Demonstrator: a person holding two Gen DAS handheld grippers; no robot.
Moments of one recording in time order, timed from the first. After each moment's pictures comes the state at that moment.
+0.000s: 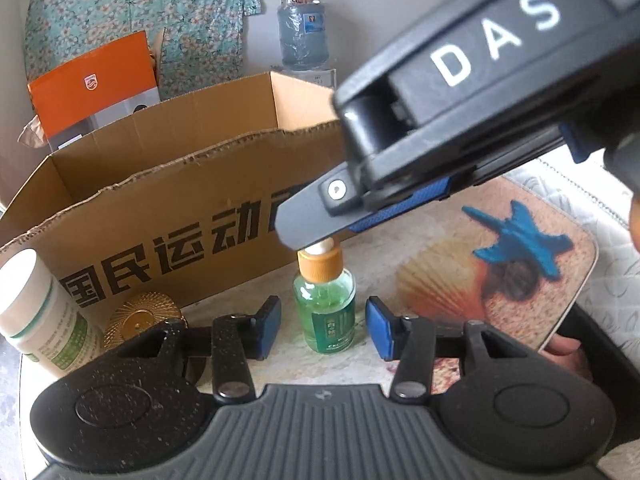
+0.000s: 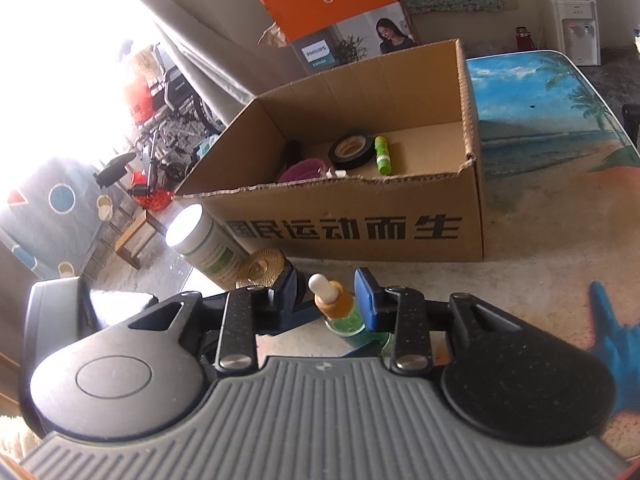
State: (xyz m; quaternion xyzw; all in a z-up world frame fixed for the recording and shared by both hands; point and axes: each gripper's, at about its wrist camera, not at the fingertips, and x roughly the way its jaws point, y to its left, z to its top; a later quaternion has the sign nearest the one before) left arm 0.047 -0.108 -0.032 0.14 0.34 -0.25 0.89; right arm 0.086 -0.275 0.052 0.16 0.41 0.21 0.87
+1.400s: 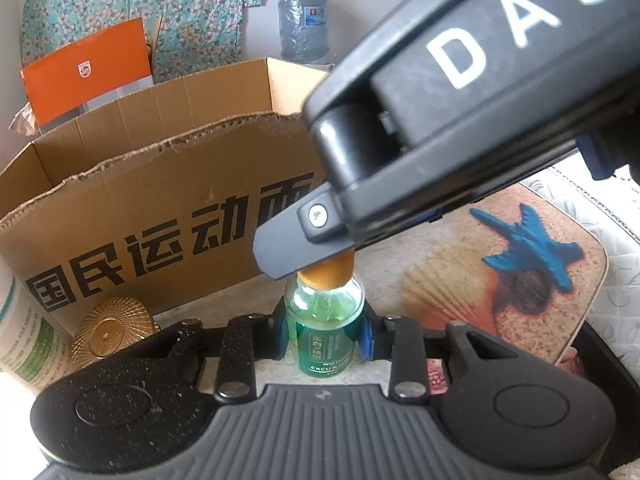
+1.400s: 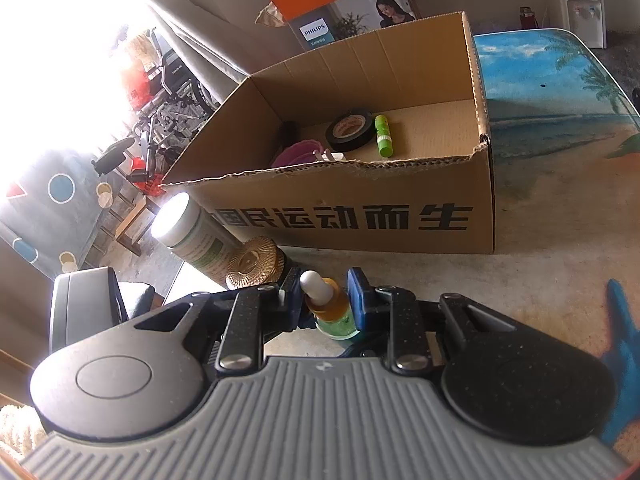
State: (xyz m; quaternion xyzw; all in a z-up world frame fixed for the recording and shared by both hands) left arm 0.070 -0.110 -0.046 0.13 0.35 -0.26 0.89; right arm 0.102 -0.269 0.038 0.16 0.43 0.21 0.86
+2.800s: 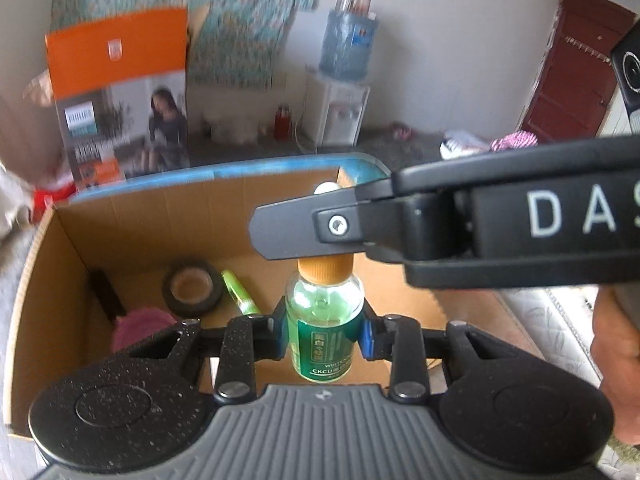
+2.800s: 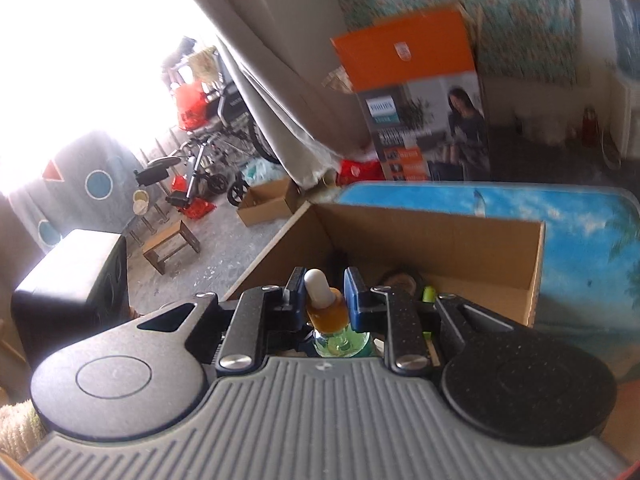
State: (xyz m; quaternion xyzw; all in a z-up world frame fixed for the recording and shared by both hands) left arm 0.191 -0.096 0.054 0.02 0.40 -0.24 0.89; right arm 0.214 -0.271 0.159 0.11 0.36 0.29 0.88
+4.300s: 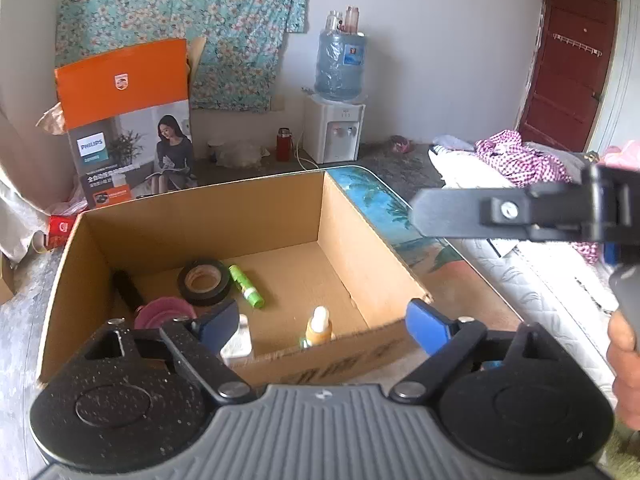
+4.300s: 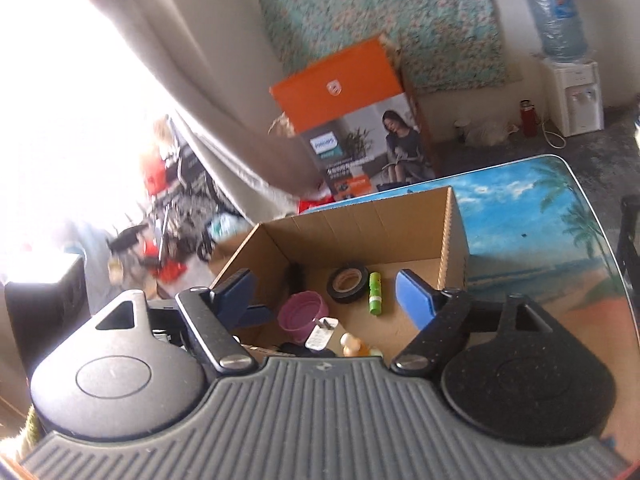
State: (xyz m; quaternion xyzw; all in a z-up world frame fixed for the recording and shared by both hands) left arm 0.118 -0.080 0.081 0.04 0.35 -0.23 0.91; right arm 0.125 -0.332 0.134 0.20 0.30 0.20 0.91
